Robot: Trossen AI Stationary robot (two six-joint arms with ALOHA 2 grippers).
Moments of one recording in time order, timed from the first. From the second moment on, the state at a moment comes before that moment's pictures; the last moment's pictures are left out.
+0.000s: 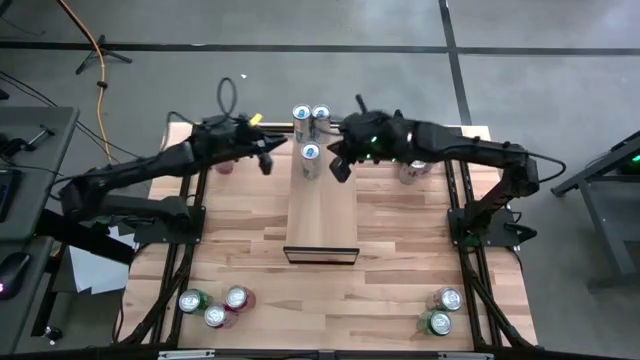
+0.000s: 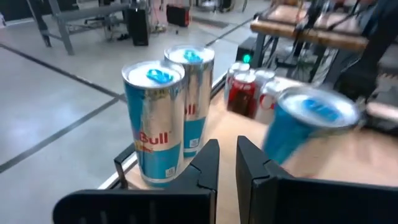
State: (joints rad) left arm 0.46 1.00 0.80 -0.05 -0.04 -0.07; right arm -0.14 1.59 1.75 -0.70 0.22 0.31
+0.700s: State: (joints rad) left arm 0.44 0.80 0.80 -0.15 -0.04 -0.21; right arm -0.18 1.84 2.02 -0.76 0.03 0.12
